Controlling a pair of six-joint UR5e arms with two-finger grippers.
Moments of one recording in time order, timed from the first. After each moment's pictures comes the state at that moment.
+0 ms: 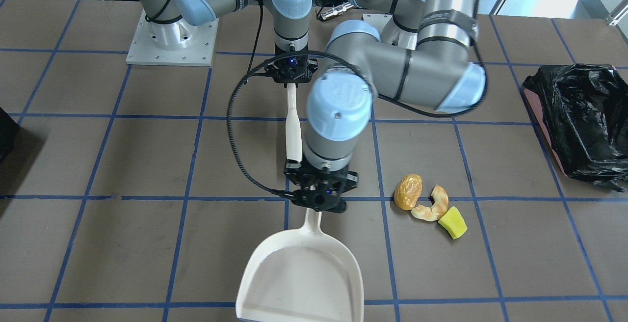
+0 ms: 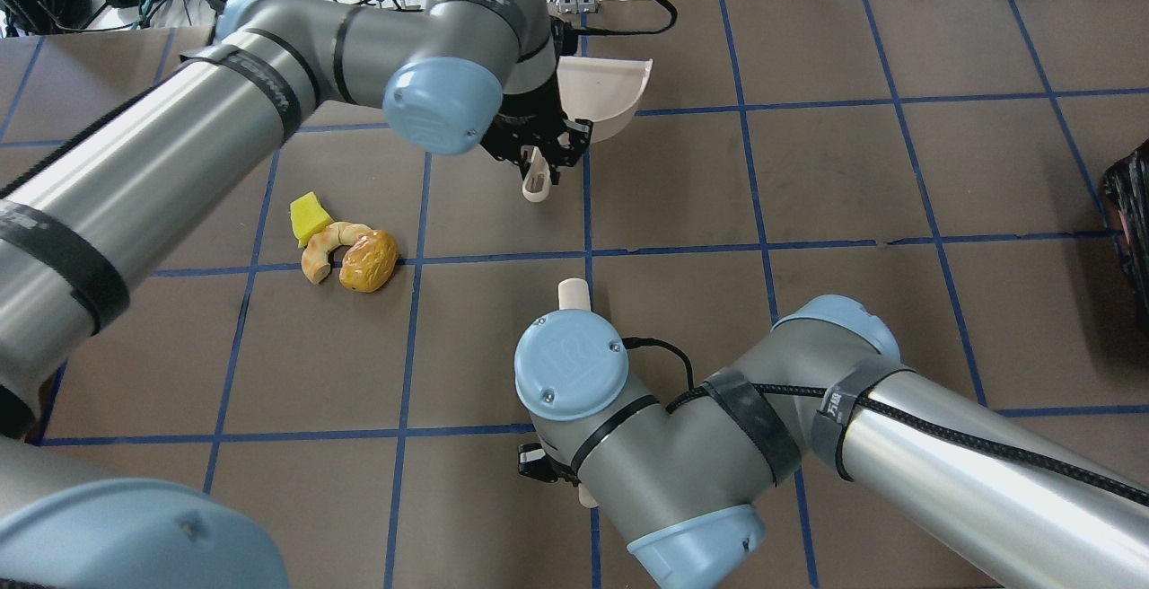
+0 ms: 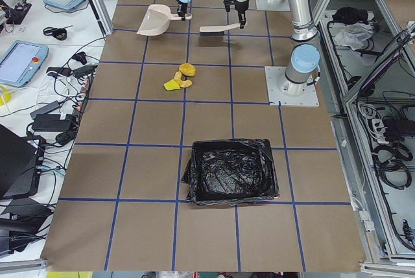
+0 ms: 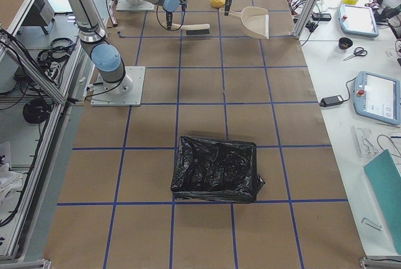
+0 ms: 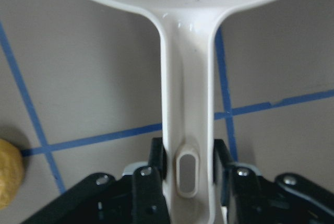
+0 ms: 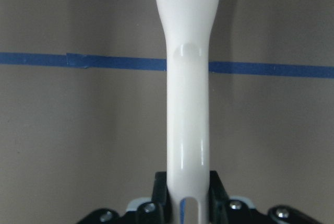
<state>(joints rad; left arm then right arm) -1.80 -2.02 -1.40 -1.32 1.53 -0.03 2.21 -1.48 2.13 -2.13 -1.50 0.61</state>
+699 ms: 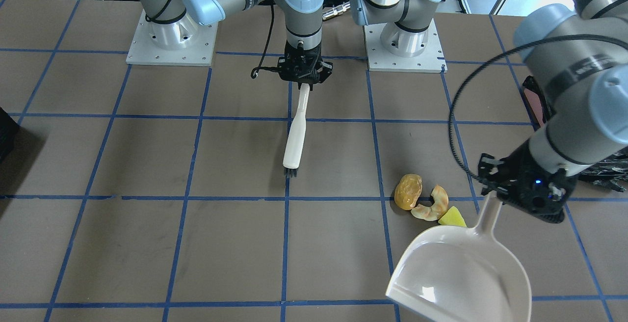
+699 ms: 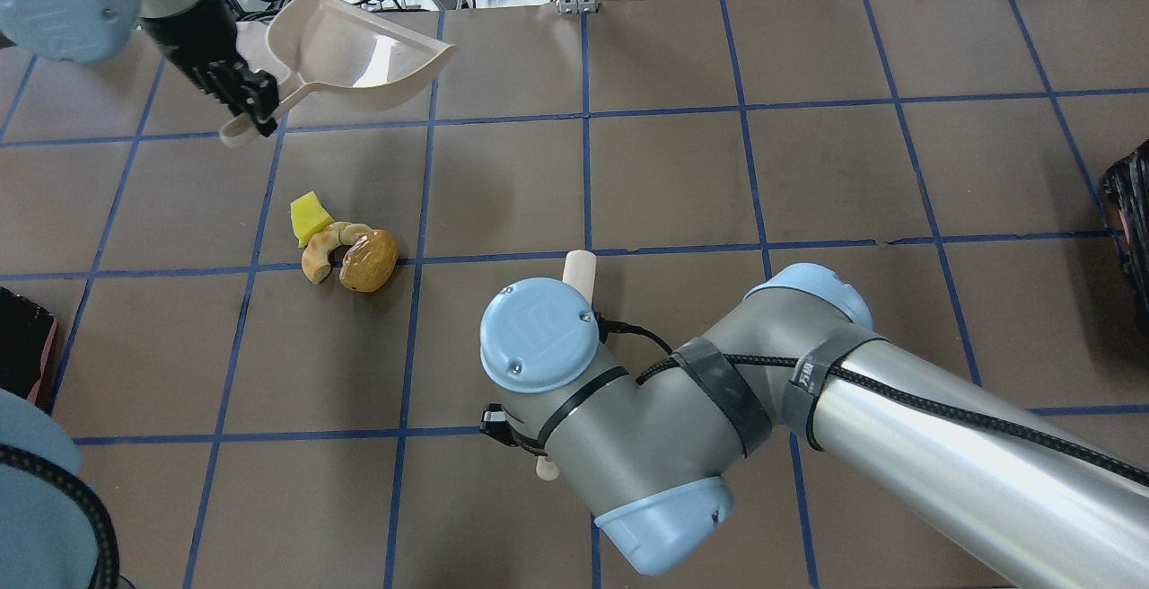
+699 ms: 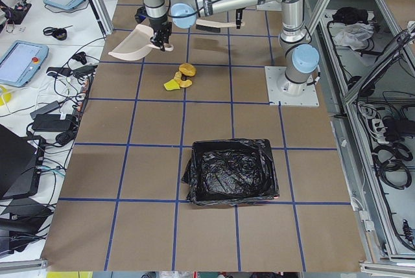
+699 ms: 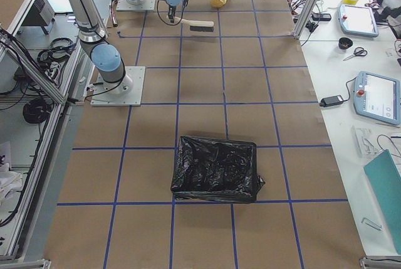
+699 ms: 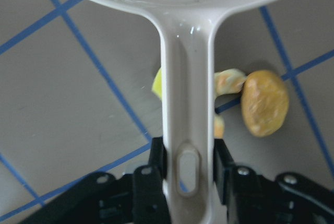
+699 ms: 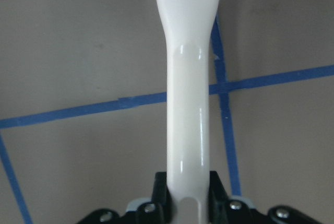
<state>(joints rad) -1.31 -1.91 -1.41 -1.42 1.64 0.81 2.24 -1.42 2.00 -2.14 -1.47 0.85</state>
